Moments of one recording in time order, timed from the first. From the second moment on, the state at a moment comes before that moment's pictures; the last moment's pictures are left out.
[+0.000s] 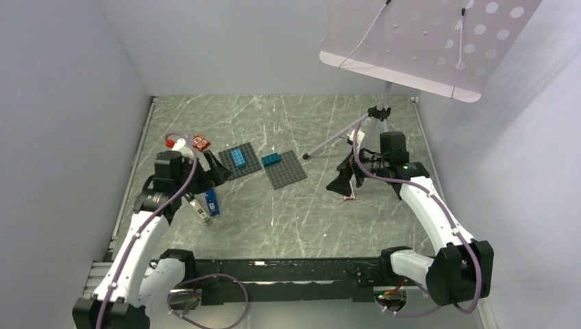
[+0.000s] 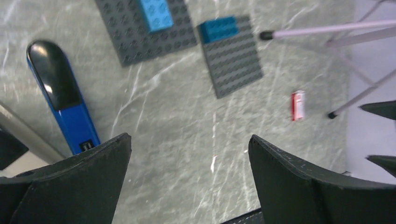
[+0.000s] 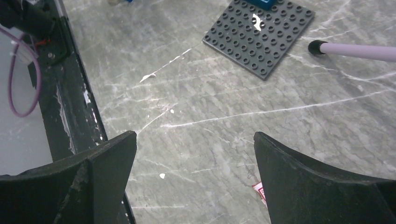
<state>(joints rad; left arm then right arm) -0.08 0.79 0.69 -0.44 0.32 -0.57 0.14 1.14 0.85 -0.48 -0.93 -0.35</state>
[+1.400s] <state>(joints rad) -0.14 1.42 0.84 -0.51 -0.16 -0.44 0.30 1.15 0.86 -0.54 -0.79 -0.45</state>
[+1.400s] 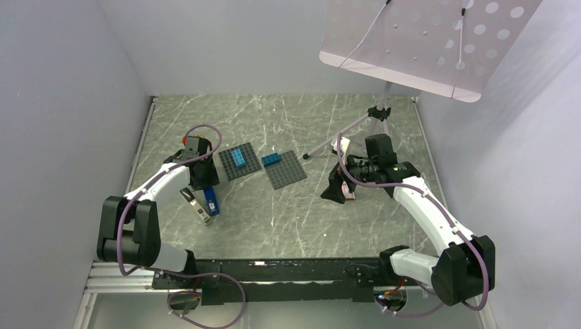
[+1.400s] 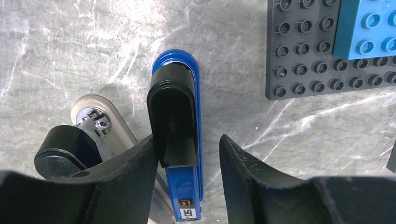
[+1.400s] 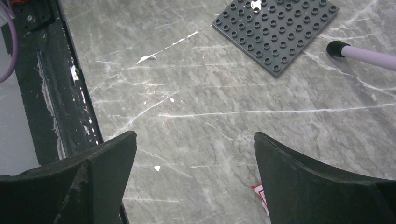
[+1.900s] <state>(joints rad) -0.14 1.43 0.83 -0.49 -0.16 -0.44 0.30 1.14 0.86 -0.54 -0.79 -0.45</state>
